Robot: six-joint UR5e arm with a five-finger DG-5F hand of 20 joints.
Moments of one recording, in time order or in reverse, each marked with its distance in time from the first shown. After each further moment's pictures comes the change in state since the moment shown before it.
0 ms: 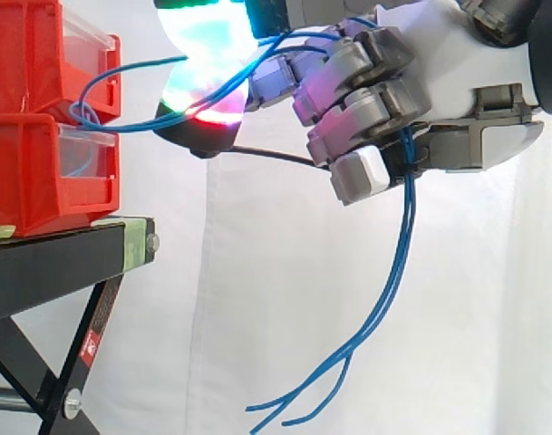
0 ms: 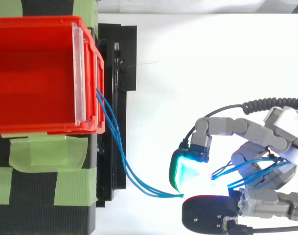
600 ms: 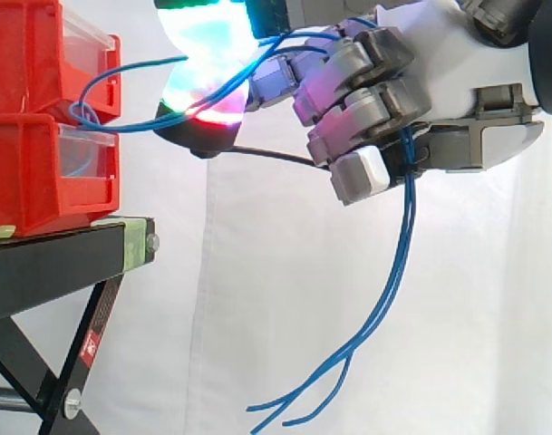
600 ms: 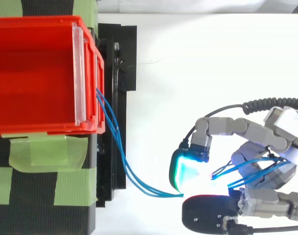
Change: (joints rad) arm 0.000 0.000 0.000 0.000 0.001 0.000
